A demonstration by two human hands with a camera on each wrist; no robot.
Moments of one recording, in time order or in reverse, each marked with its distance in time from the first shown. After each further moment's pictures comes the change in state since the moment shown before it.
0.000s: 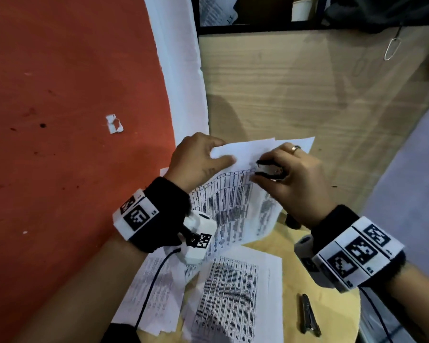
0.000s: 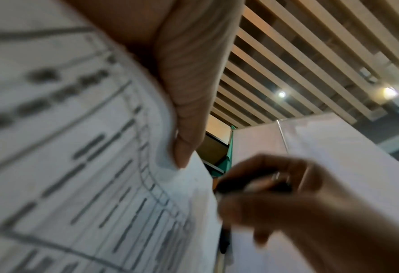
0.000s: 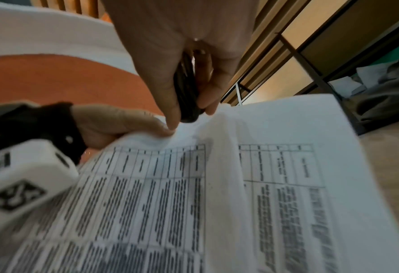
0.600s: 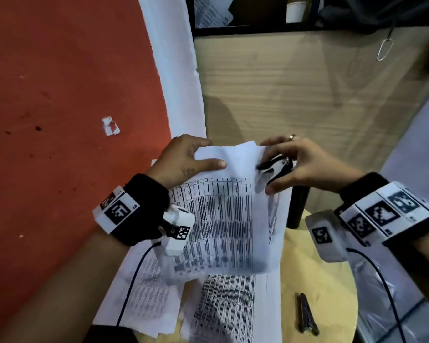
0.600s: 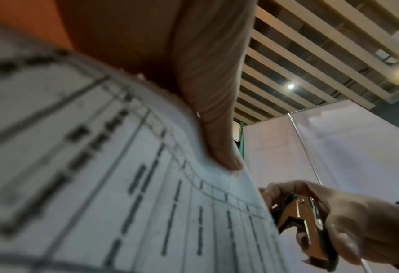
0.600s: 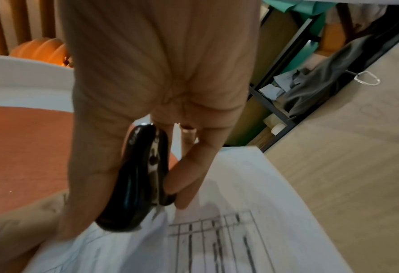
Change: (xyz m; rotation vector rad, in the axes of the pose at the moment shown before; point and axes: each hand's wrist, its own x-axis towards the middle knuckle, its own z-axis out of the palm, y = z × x) left_hand 0.002 -0.017 -0.013 -0.189 -0.178 0.081; right_hand 0.036 0.031 -0.035 0.332 -0.589 0.259
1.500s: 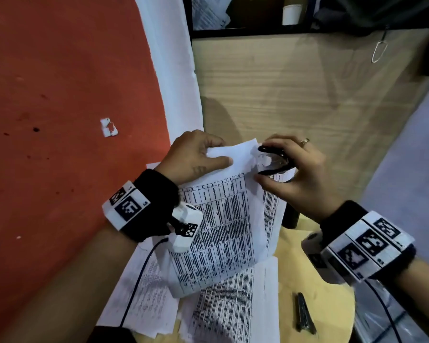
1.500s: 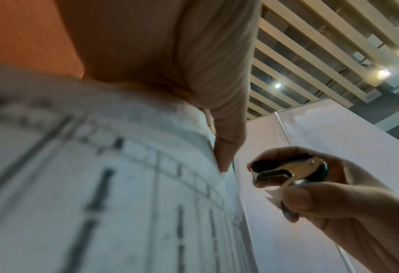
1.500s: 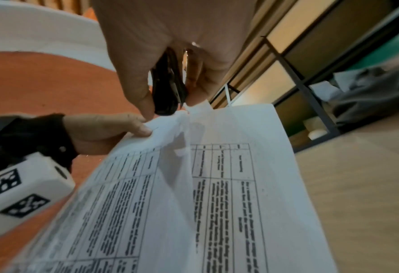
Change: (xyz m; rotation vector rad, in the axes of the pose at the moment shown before) left_hand 0.013 0.011 0.008 0.188 0.007 0.051; right_hand -0.022 -0.001 0.035 -0.197 0.540 -0.349
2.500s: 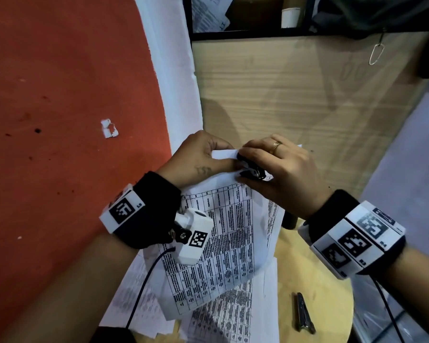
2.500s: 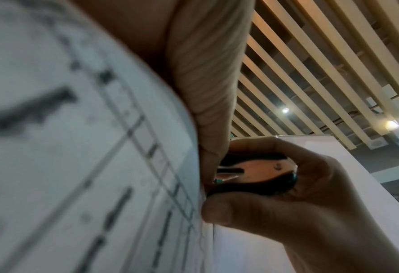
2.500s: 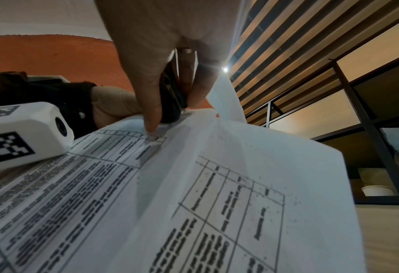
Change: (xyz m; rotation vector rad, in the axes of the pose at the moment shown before) left_hand -0.009 0.019 0.003 -0.303 -0.055 0.015; right_hand 0.016 -0.021 0.005 -0.329 -0.063 -0.377
